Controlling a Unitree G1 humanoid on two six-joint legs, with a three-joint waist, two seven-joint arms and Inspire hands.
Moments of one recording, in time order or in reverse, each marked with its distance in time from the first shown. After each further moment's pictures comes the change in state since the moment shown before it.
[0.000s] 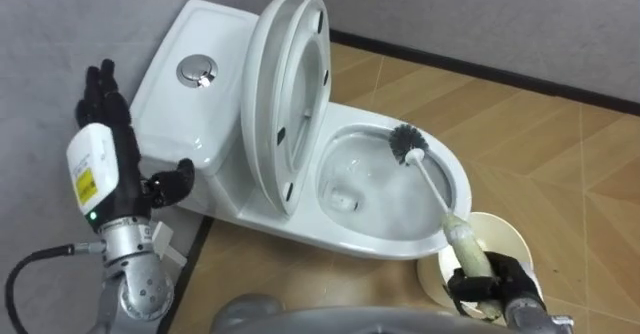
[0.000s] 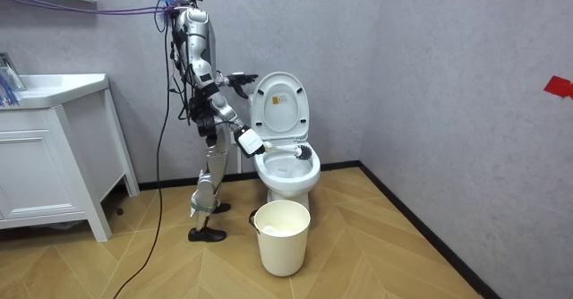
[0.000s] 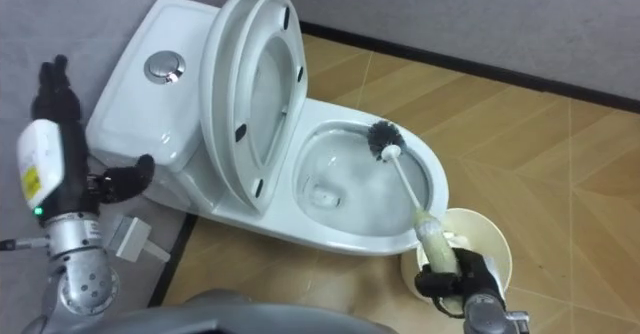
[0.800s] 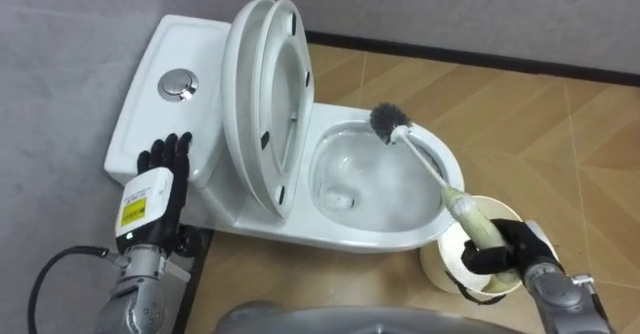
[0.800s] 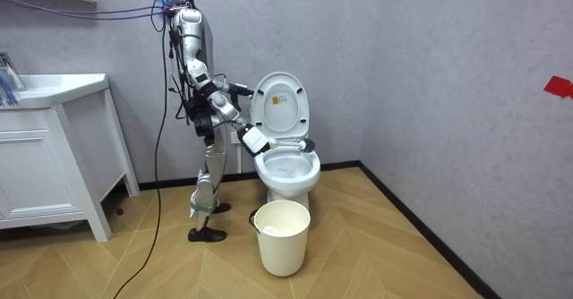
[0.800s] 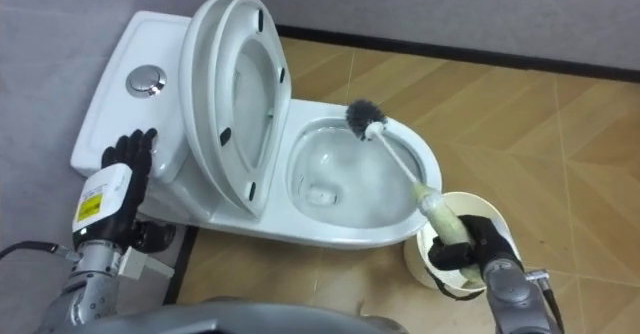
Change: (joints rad) left arm -0.055 0.074 -0.019 0.214 0.166 0.028 -0.153; right arm -0.042 -0.074 -0.121 -0.084 -0.140 0.022 0.105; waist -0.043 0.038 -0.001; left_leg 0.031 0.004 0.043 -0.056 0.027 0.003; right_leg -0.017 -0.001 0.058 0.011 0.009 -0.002
